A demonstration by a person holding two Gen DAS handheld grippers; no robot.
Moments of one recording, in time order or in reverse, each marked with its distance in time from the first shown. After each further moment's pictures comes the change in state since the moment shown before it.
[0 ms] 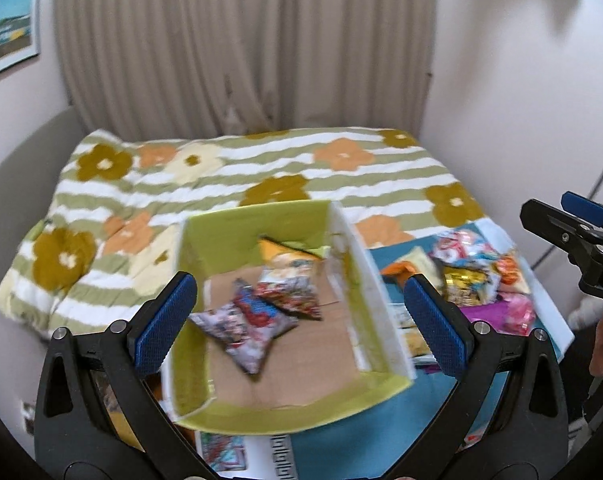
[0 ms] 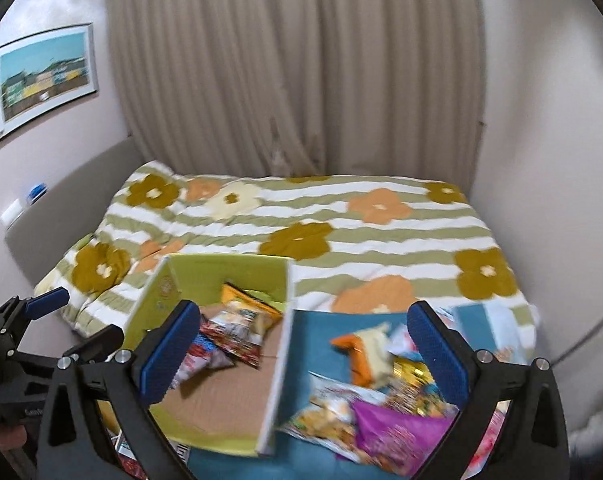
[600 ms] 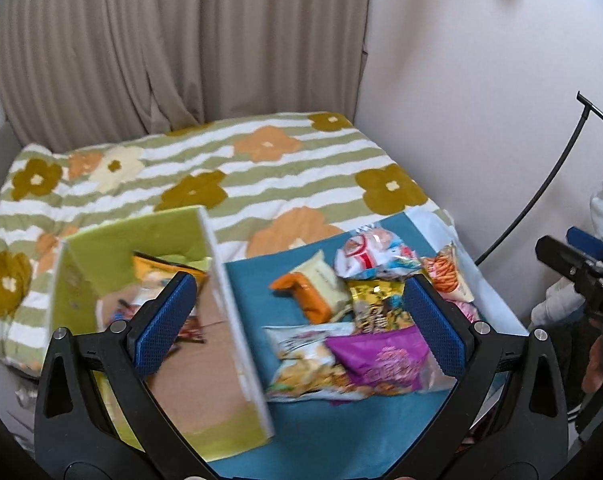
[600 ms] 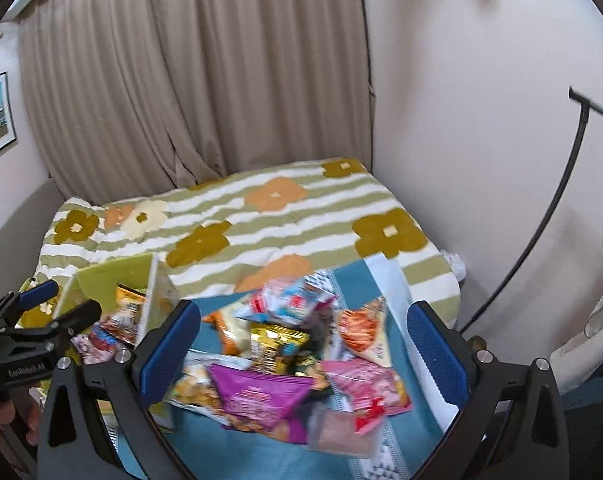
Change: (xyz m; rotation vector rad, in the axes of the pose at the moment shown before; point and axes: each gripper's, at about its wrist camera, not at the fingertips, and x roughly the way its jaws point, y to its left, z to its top) left arm 0.068 -0.138 0.018 0.065 0.060 -0.157; right arm -0.029 -0.157 -0.042 0.186 0.037 -0.192
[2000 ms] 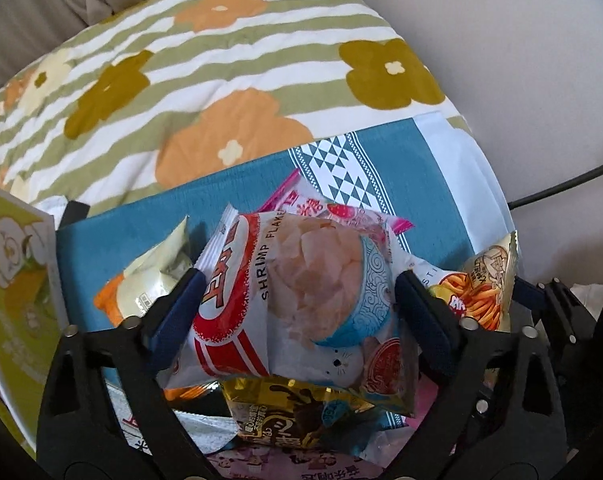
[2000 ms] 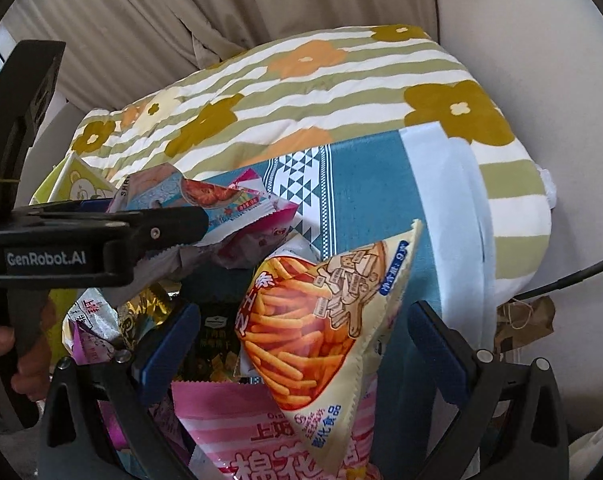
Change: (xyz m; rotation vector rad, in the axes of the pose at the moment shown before) left arm 0.274 -0.106 0.013 -0.032 0.502 -0.014; right arm 0.235 -0.088 -0.043 -0.059 0.442 0.283
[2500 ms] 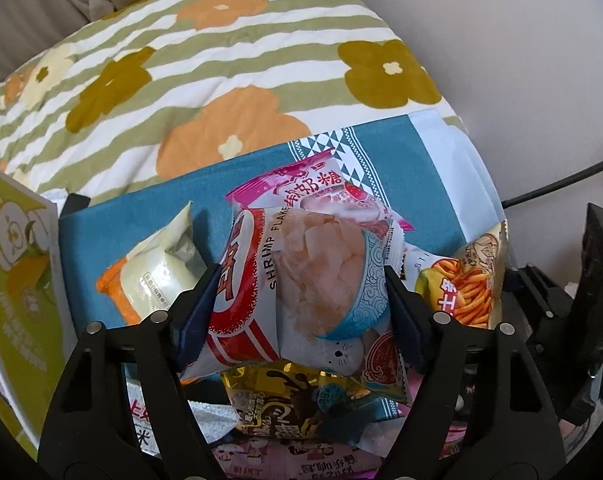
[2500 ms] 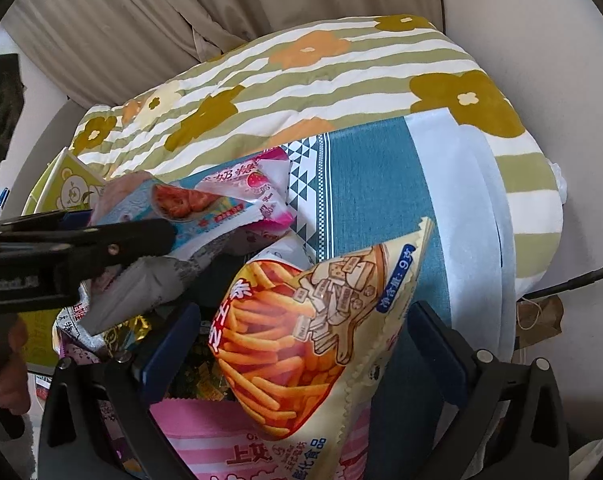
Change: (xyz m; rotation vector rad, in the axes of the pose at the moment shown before) left arm -0.012 0.002 -0.008 -0.019 -0.007 -0.017; right arm 0.016 -0.008 0.001 0.008 0.021 0.022
